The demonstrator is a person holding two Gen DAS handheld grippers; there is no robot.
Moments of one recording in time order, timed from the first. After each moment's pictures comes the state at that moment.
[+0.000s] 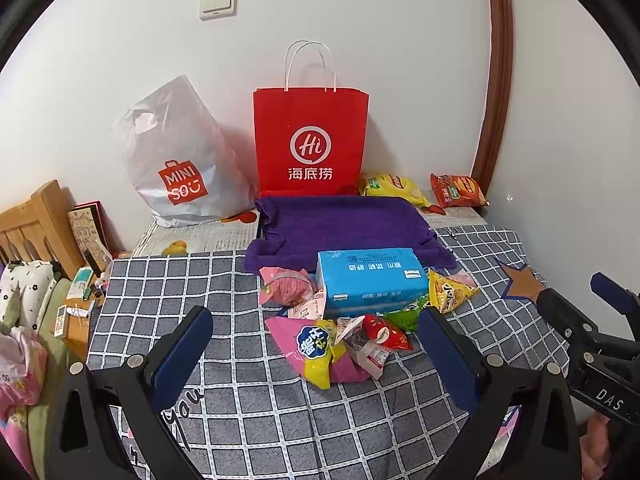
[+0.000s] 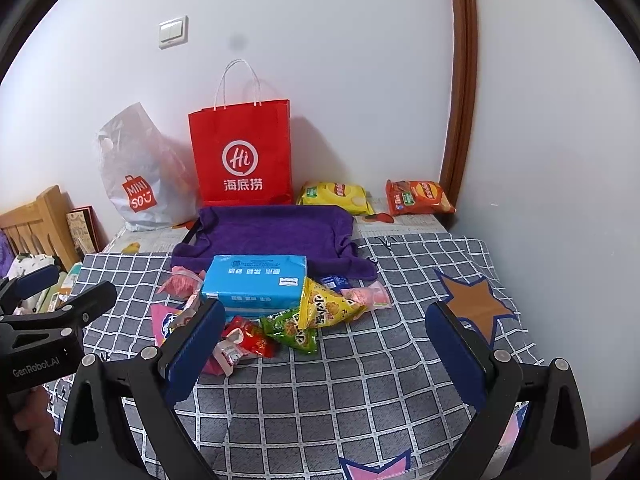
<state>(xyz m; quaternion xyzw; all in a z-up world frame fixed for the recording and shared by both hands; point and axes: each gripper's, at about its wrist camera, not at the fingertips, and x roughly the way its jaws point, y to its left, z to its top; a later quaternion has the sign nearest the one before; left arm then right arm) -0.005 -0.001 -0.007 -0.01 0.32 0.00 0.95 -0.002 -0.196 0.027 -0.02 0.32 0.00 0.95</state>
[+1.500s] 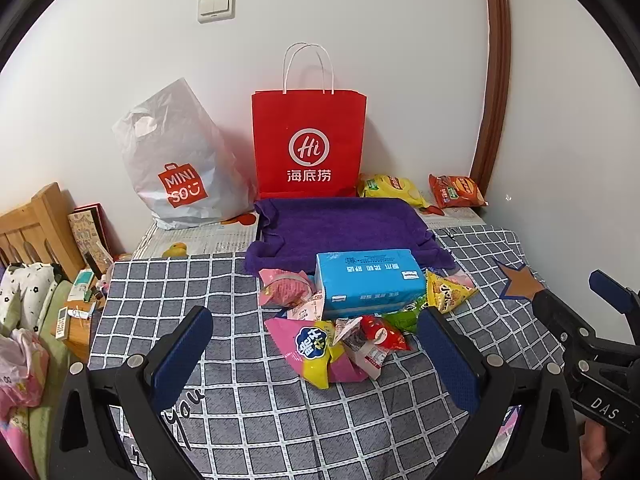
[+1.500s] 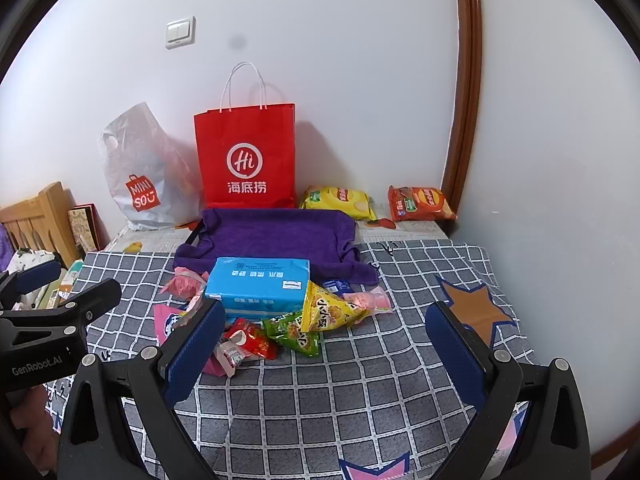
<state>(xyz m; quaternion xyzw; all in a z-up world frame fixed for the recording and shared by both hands) -0.005 -0.004 -0.005 -0.01 0.32 0.00 0.95 -0.005 -0.191 0.030 -0.03 0.31 0.01 0.95</state>
